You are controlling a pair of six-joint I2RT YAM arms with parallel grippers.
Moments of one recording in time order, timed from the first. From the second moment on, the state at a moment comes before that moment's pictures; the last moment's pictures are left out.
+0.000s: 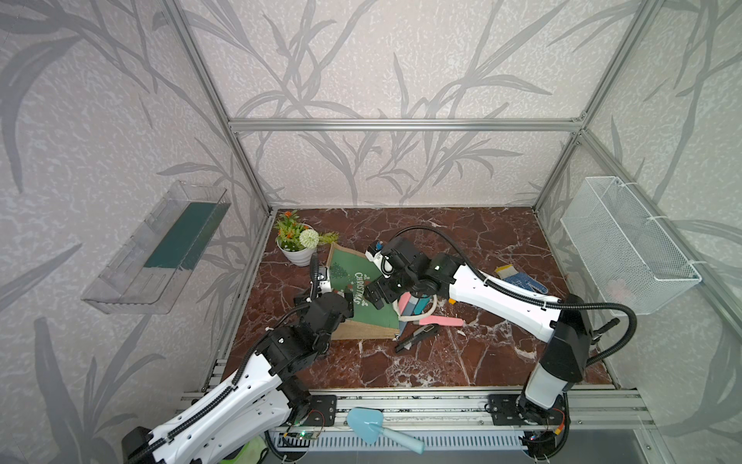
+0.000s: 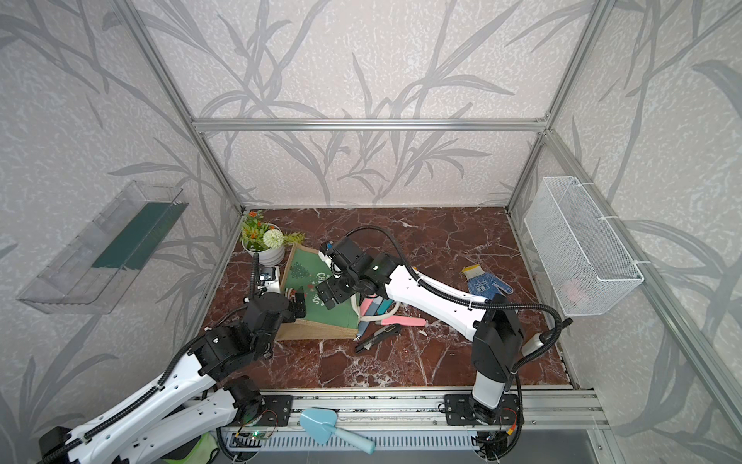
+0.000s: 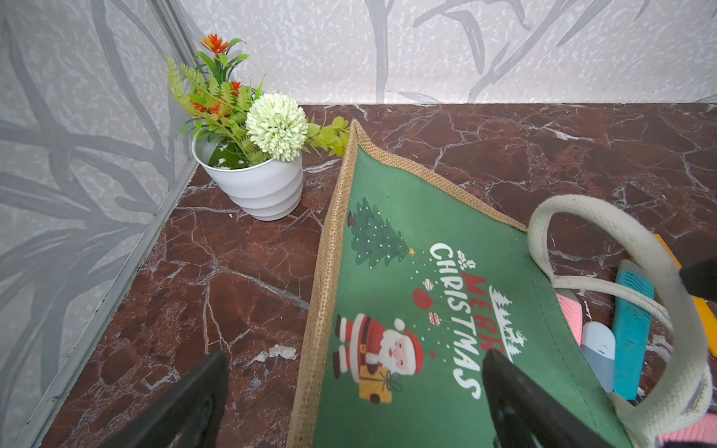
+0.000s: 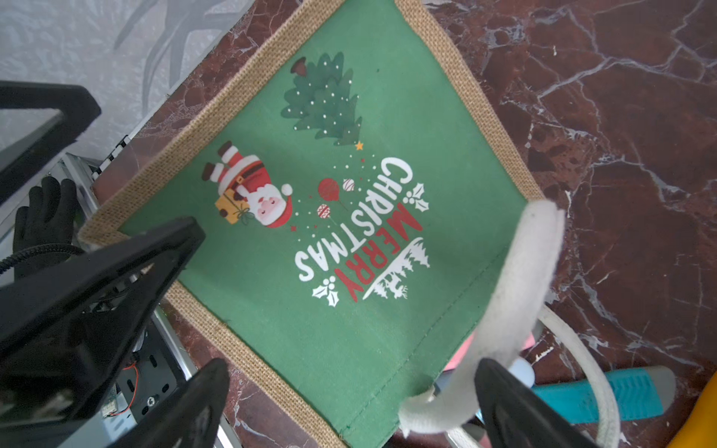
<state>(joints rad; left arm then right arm) -0.76 0.73 0.66 -0.58 -0.72 -0.46 0.96 1.75 1.59 -0.70 -0.07 0.26</state>
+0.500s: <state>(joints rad) -0.76 0.74 0.66 -0.60 -0.72 -0.45 0.63 1.58 1.35 -0.69 -0.03 0.41</state>
